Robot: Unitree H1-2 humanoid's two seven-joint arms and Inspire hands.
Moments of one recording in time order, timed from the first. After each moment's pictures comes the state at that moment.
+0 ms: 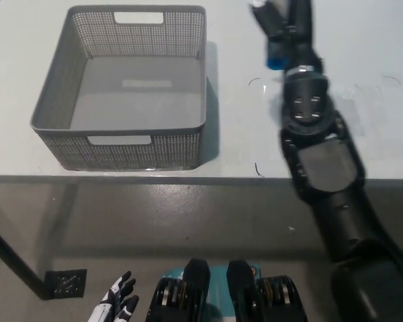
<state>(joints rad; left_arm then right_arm) 0.15 0.13 -0.06 0.26 0.08 -0.34 -0.10 -1.01 0.05 0.03 0.61 -0.17 -0.02 -0.34</state>
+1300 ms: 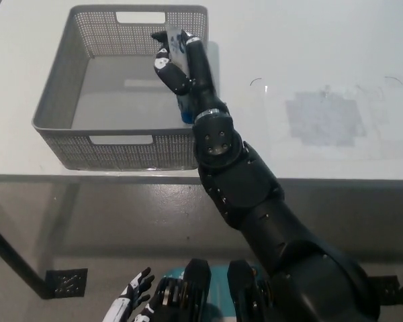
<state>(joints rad) 0.10 0.12 -0.12 0.28 0.11 -0.33 -0.10 -1.08 0.23 0.06 1.03 -0.17 -0.15 -0.38</state>
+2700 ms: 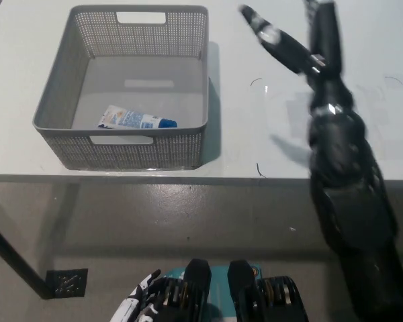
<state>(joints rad) 0.09 0.14 -0.15 0.29 0.11 -0.33 -0.12 -0.71 -0.02 0.03 0.16 -0.10 -0.06 -0.22</state>
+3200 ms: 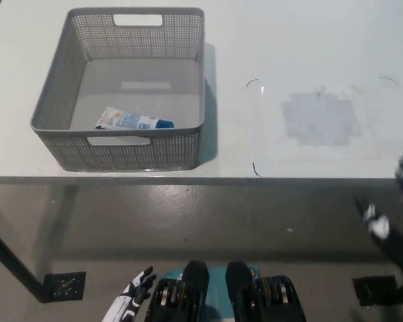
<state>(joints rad) 0.09 0.14 -0.12 0.30 0.10 -0.34 -0.12 0.07 -0.10 -0.03 -0.22 0.07 -0.12 -0.13</state>
